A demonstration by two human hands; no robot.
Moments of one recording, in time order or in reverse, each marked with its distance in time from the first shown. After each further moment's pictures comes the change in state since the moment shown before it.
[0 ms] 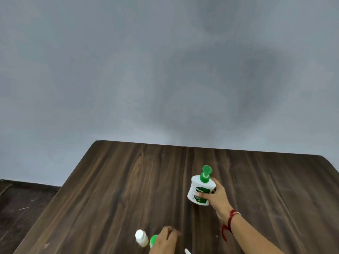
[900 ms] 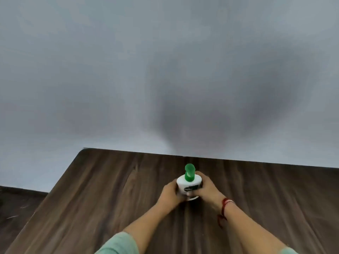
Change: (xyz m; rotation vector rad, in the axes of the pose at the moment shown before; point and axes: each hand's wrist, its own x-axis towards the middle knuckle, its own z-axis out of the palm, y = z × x) left_hand 0.206 -0.088 -0.082 -0.141 0.408 -0.440; right_hand 0.131 -0.021 0.038 -0.229 -0.302 -0.045
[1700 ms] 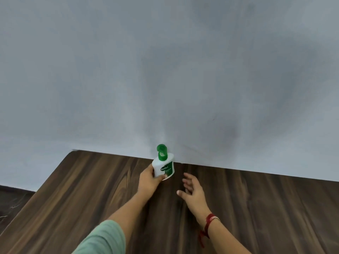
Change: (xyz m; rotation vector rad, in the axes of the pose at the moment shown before) left_hand 0.077 -0.019 -0.048 -0.021 0.348 -0.023; right_hand 0.035 0.013 0.030 0.070 0.162 0.019
